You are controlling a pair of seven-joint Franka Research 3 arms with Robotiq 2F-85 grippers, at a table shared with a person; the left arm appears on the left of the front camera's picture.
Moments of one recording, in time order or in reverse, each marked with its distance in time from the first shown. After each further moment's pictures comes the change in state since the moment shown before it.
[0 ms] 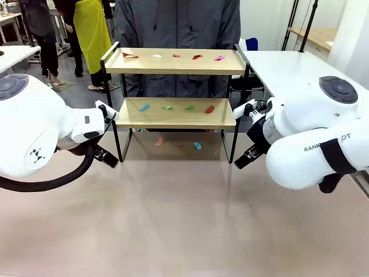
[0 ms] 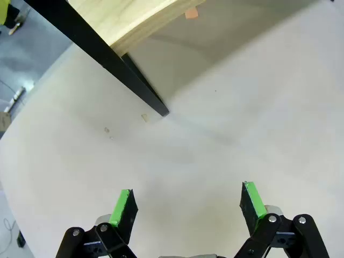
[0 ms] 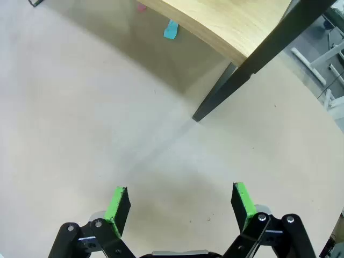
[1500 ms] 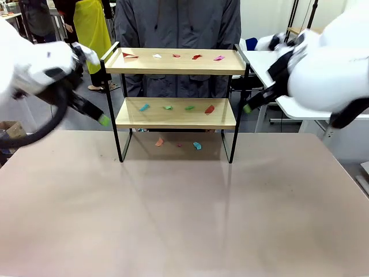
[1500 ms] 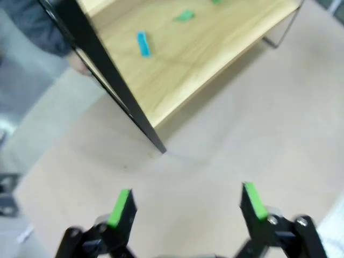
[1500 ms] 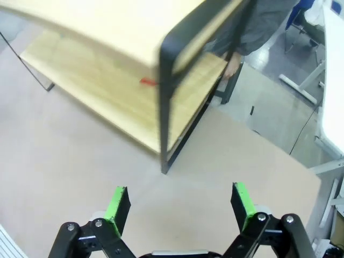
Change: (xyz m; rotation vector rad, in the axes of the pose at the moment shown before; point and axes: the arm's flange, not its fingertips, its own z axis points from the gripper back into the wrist) left arm 0.058 0.058 0.123 -0.200 -0.138 -0.070; right arm 0.074 -0.078 0.116 0.016 -0.187 -0.117
